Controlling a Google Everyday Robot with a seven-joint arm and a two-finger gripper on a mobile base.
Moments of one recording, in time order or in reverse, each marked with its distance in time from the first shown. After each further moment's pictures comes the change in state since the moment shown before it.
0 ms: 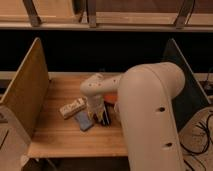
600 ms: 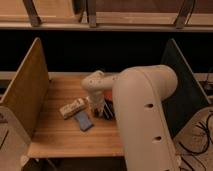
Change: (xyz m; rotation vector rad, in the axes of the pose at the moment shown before) arm -0.047 0.009 0.003 -0.001 -0.036 -0.101
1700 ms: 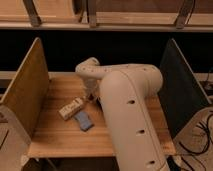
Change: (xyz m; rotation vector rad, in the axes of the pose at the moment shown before) arm -0.081 0.041 -0.042 -0.022 -0.108 -0.242
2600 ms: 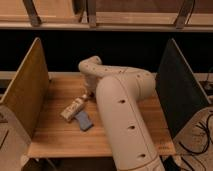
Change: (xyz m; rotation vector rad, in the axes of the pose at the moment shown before) arm -0.034 -0.007 0.023 -0.039 0.027 -0.042
